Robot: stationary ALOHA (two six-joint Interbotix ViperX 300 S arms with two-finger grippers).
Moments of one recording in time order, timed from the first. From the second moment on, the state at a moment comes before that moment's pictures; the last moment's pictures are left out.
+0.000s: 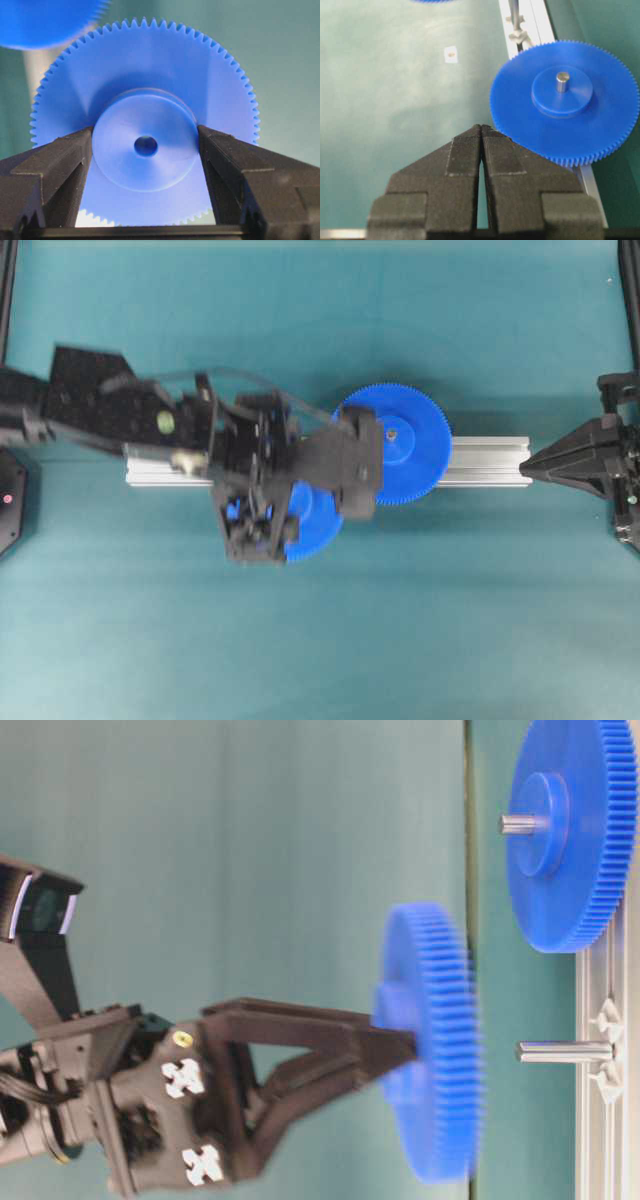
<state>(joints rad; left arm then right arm) -0.03 0.06 0.08 0.02 1.04 0.00 0.00 -1.00 1.19 0.05 0.23 0.16</state>
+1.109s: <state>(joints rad) 0.08 0.05 0.13 0.02 1.02 0.08 0.00 -1.01 1.20 0.05 0.23 0.16</state>
